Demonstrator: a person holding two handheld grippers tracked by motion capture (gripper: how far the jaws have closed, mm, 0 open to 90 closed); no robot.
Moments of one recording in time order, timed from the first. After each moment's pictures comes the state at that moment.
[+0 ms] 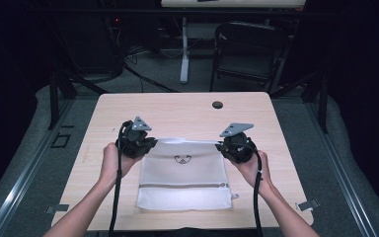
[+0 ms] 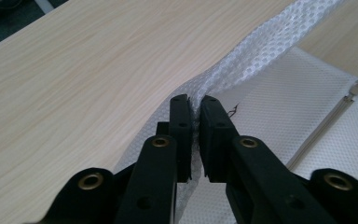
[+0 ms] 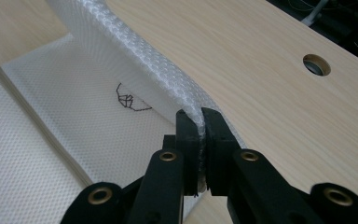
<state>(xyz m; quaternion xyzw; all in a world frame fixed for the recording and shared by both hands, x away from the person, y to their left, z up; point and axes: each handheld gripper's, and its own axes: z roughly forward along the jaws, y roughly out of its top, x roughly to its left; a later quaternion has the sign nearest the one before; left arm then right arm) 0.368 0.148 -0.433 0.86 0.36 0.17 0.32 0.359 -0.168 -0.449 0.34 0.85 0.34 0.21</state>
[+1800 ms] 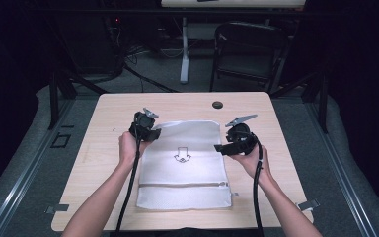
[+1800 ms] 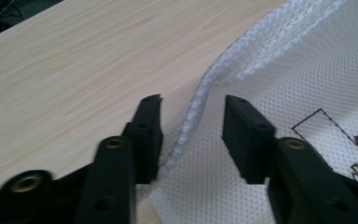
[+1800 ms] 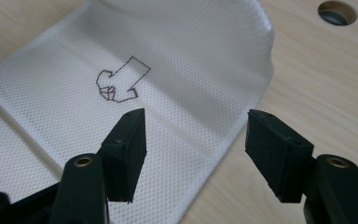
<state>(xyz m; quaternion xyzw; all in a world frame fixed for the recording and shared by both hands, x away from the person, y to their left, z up) 0.462 0.137 -0.501 0.83 0.44 0.22 0.28 0.397 -0.187 -0.474 0.42 0.84 0.34 0.13</state>
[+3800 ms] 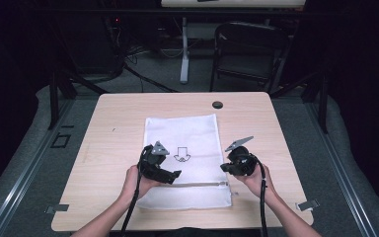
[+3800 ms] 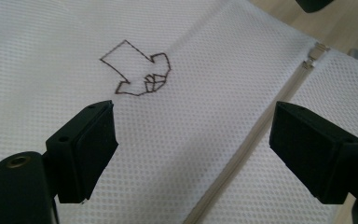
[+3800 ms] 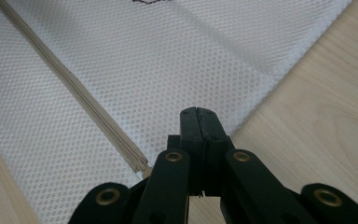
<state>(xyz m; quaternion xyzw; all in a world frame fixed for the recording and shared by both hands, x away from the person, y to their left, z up) 0.349 0.105 -0.517 0.87 0.33 0.10 0.34 0.367 -0.195 -0.528 0.37 0.88 0.29 0.07</state>
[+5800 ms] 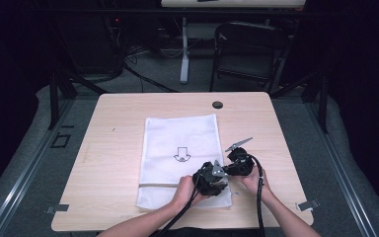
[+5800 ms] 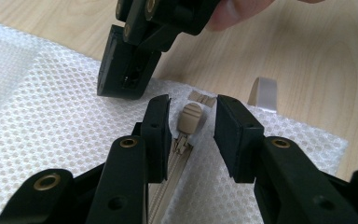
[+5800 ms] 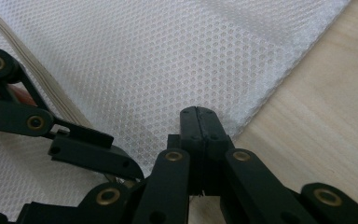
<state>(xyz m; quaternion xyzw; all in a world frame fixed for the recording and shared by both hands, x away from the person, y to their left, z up) 0.332 -0.043 -0.565 0.92 0.19 0.06 0.34 0.387 -0.203 -0.566 0.40 0.86 0.30 0.00</state>
